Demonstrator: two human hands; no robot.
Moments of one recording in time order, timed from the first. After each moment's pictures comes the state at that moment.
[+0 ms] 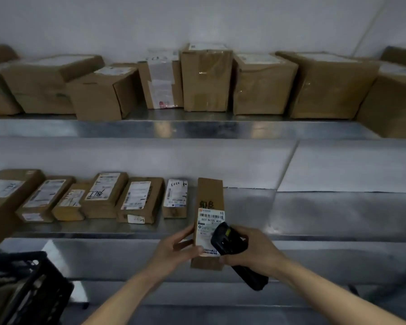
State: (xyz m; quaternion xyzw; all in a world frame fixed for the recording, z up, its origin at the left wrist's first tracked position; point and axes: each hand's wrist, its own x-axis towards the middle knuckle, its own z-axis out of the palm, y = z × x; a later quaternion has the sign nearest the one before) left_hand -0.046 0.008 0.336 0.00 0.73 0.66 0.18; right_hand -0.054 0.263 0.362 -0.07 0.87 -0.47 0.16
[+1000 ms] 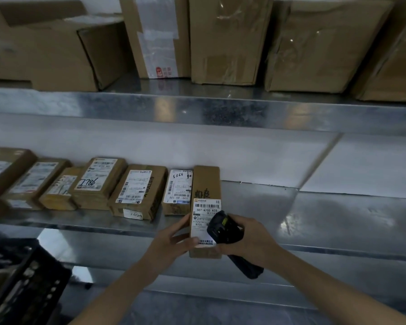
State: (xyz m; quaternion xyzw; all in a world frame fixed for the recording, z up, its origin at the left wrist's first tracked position) left_hand -0.112 0.003 0.287 -0.04 0.71 0.69 0.17; right_hand -0.144 0.243 0.303 -0.09 0.87 -0.45 0.17
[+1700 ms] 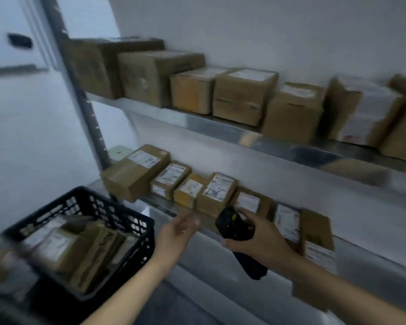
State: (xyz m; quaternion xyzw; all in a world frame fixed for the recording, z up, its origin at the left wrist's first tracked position) left_hand -0.027 -0.188 0.353 -0.21 0.73 0.63 -0.12; right_hand -0.114 0.029 0.406 -0.24 0.85 -0.42 0.18
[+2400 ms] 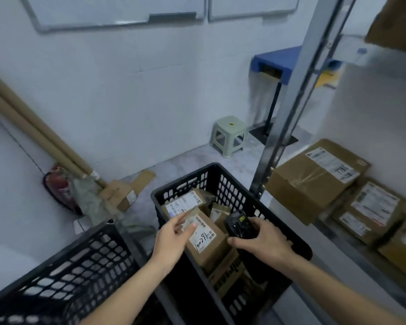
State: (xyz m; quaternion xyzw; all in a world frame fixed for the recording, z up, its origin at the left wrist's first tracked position) left_hand 0.179 -0.624 0.233 -0.48 0.64 0.55 -0.21; right_hand -0.016 -0.479 0.290 -0.35 0.81 -0.29 0.37
